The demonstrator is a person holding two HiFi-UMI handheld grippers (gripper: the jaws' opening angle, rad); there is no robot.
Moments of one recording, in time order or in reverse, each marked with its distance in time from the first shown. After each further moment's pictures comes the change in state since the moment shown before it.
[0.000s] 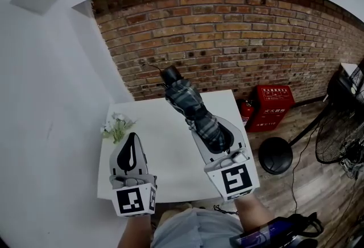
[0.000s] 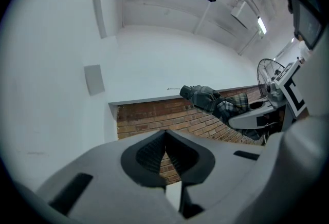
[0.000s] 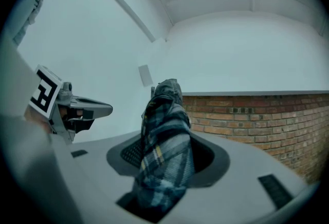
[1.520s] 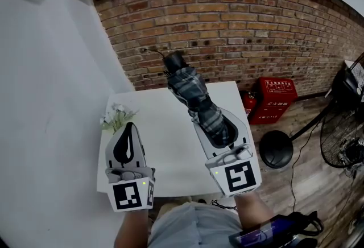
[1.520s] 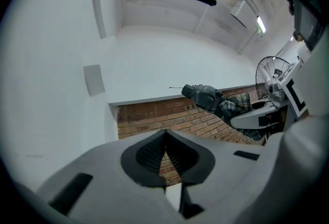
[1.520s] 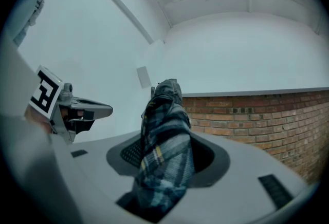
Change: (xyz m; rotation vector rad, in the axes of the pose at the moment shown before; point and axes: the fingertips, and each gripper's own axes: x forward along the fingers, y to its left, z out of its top) left arm 0.005 0.004 -0.005 0.019 -0.013 0.006; right arm 0.004 0.000 -0.006 0.010 -0.035 -0.011
